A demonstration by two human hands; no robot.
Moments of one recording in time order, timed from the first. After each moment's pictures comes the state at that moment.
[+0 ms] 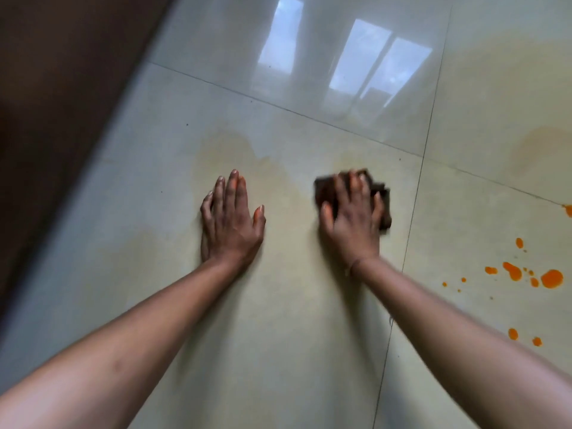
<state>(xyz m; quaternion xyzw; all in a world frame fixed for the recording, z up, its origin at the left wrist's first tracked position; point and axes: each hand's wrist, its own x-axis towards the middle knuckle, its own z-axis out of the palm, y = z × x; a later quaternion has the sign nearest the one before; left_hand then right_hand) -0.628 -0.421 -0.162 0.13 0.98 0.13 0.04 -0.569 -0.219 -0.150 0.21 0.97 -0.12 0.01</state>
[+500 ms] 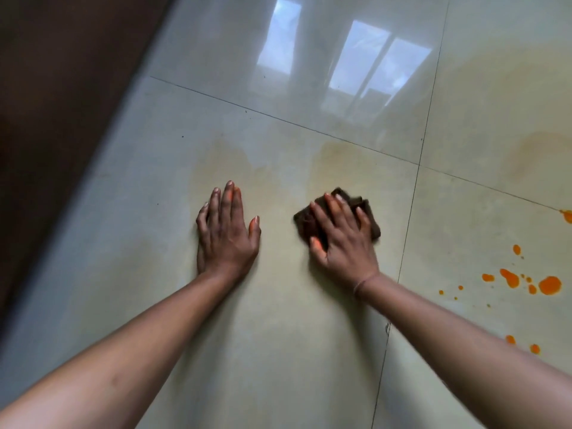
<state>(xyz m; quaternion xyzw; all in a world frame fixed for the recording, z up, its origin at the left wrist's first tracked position) -0.628 -0.420 -0.158 0.13 0.98 0.11 0.04 -0.549 -0.207 -0.154 0.04 0.99 -0.14 0.03</state>
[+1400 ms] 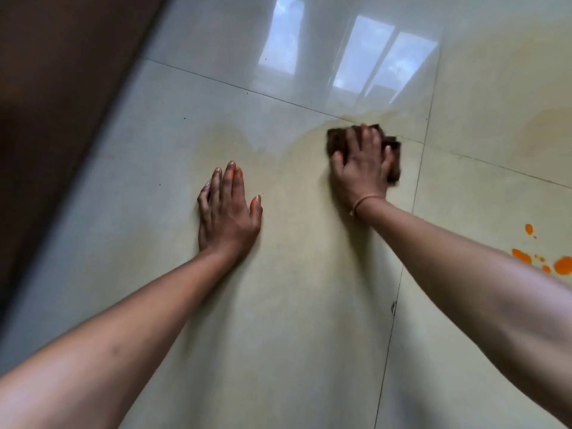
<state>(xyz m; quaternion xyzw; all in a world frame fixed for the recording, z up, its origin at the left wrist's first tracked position) -0.626 -0.421 -0.159 0.13 0.99 0.10 0.03 -0.629 -0.177 -0.149 0.25 0.96 -0.13 0.02</state>
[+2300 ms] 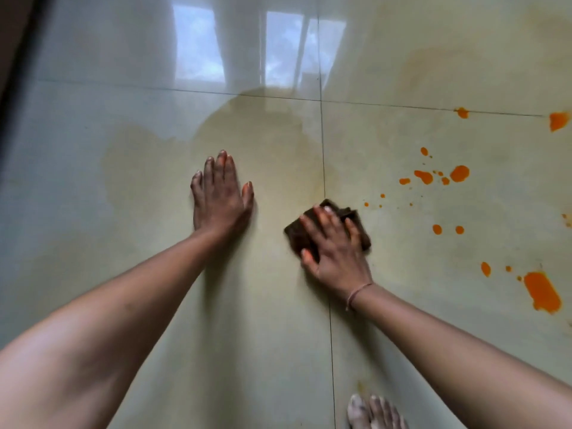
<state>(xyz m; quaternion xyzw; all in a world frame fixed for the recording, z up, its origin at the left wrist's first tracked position) -0.577 -0.331 -0.155 0.25 0.96 0.08 0.09 -0.376 -0.198 -0.150 0.18 0.97 -0.14 0.01</state>
